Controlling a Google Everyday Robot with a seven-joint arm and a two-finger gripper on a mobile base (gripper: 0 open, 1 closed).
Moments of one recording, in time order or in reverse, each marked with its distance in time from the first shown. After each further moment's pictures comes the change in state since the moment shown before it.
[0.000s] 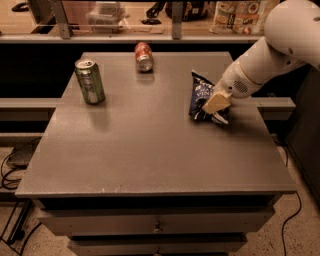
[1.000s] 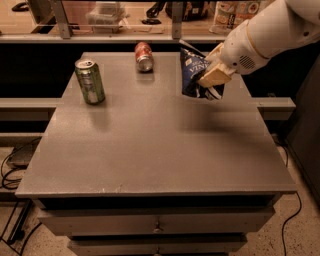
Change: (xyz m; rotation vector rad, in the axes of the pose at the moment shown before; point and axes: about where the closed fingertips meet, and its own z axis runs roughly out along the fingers) arm -0.072 0.021 -0.065 0.060 -0.161 -0.260
